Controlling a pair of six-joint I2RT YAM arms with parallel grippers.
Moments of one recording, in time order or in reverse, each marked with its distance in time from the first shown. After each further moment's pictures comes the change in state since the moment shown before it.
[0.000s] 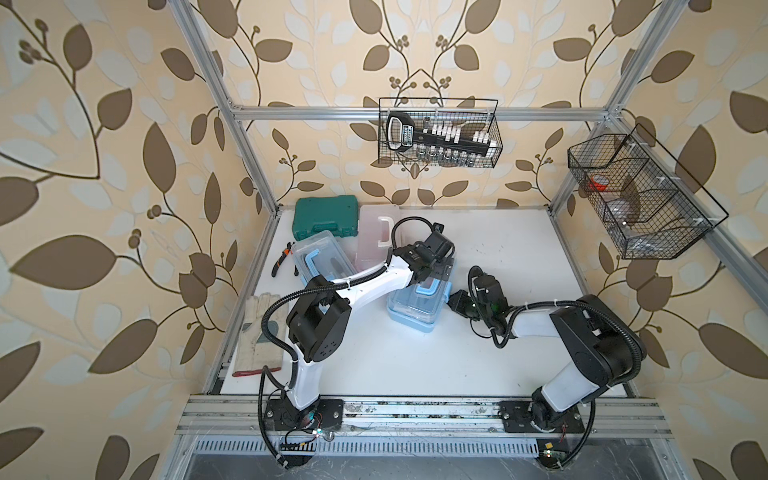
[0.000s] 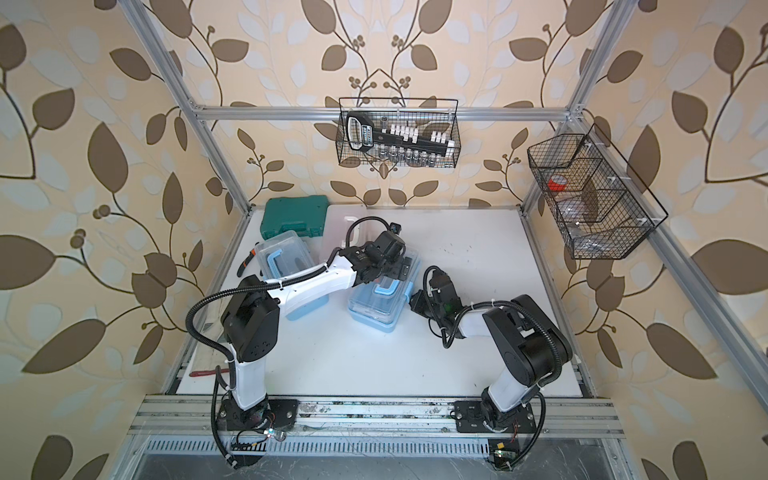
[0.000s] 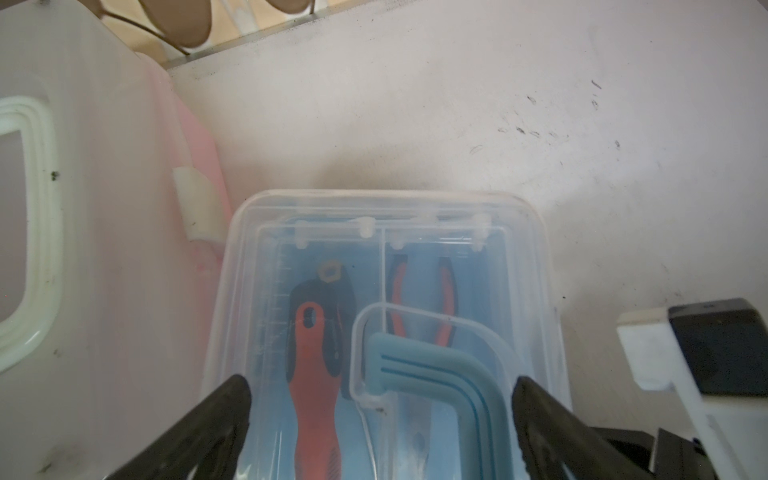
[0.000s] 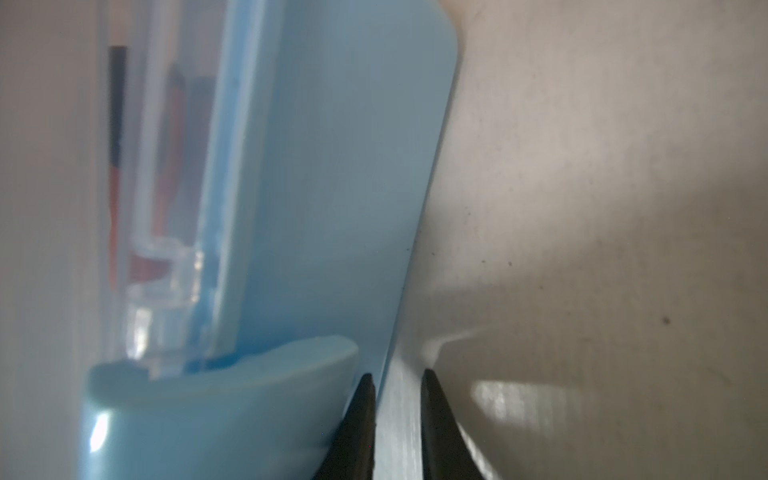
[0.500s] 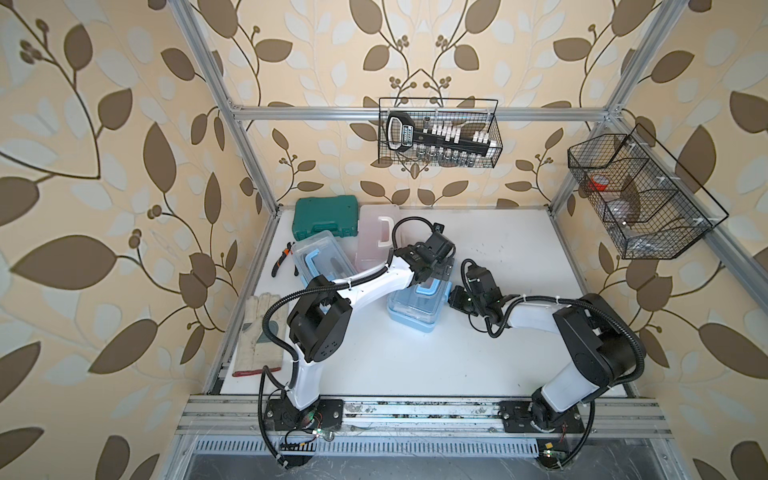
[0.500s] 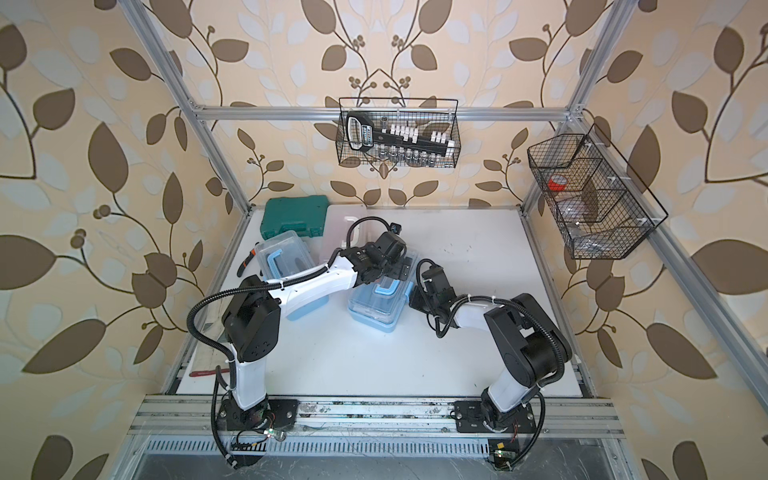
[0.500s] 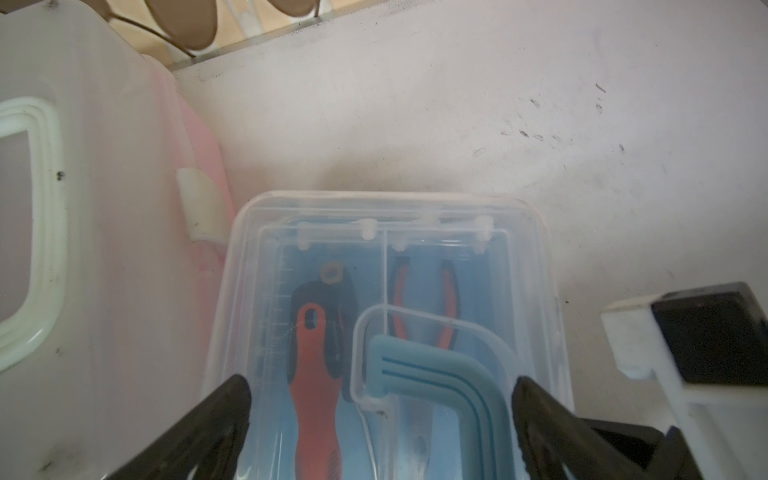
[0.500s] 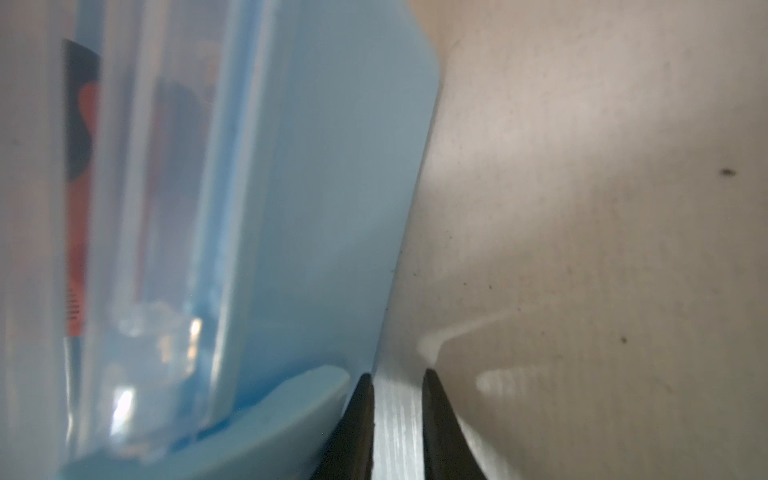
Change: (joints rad) left arm -0.006 0.006 0.000 0.008 -0.017 -0.007; right arm 0.024 -0.002 0.117 -0.200 0.086 -0.055
